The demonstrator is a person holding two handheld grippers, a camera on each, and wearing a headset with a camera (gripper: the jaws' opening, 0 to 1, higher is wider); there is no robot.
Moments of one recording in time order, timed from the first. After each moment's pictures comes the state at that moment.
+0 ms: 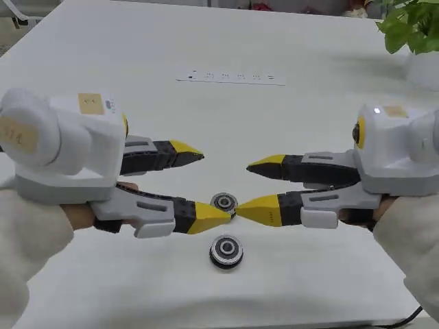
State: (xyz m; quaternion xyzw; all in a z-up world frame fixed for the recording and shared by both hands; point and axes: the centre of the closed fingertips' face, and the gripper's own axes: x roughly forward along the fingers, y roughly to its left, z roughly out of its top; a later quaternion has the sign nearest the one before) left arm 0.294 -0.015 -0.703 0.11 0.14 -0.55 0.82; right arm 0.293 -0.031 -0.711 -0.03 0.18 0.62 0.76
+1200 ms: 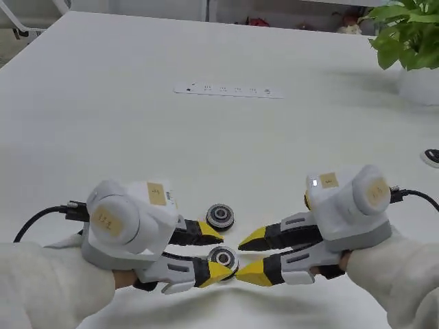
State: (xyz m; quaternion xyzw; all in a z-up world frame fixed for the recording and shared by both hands) left arm 0.266 -0.044 -0.785 0.17 0.20 -0.58 0.77; right arm 0.264 -0.042 -0.801 -0.14 0.29 0.63 0.70
